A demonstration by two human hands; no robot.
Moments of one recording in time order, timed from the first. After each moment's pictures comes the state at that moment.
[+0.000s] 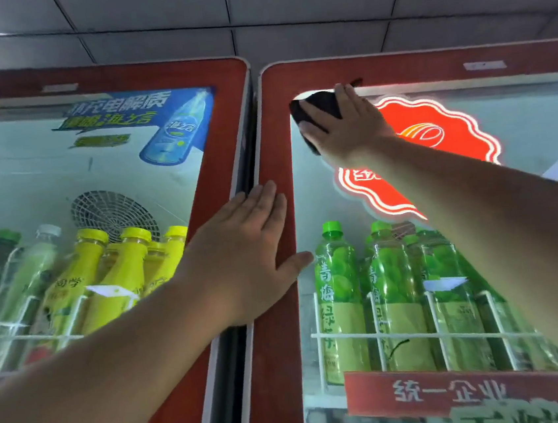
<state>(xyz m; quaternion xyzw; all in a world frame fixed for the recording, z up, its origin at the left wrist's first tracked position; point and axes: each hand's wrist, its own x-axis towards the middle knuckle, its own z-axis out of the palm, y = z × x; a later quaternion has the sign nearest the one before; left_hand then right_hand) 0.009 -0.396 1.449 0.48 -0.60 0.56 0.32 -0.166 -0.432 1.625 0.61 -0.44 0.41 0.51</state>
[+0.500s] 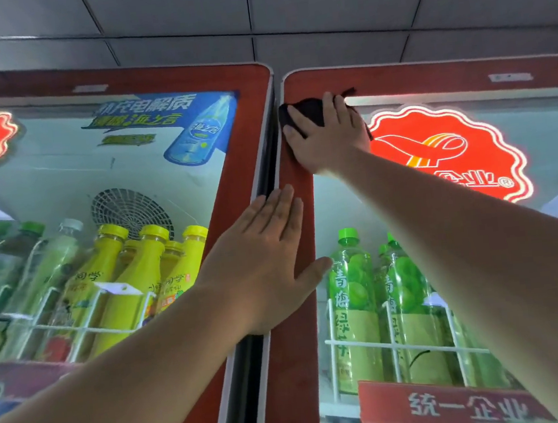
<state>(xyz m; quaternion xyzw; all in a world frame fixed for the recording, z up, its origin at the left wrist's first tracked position) 0.009 -0.404 1.445 0.48 -0.59 0.57 0.32 -0.109 -0.422 1.617 0.60 -0.45 0.46 0.47</state>
